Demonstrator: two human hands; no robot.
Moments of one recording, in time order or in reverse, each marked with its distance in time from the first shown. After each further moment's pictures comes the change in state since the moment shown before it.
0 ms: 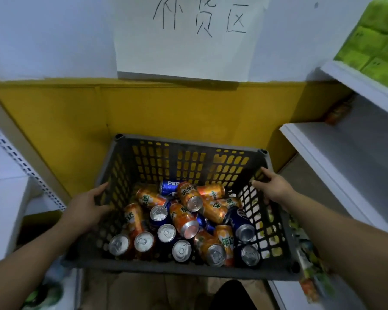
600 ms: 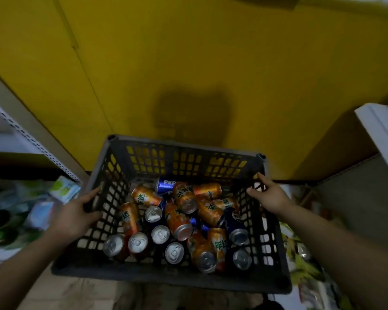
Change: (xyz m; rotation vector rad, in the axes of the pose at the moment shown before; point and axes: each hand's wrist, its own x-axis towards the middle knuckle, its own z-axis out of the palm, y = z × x) left_hand 0.032 -0.041 0.201 -0.063 0.147 -0.297; right_hand 0.200 0.121 0.106 -0.047 -0.377 -0.130
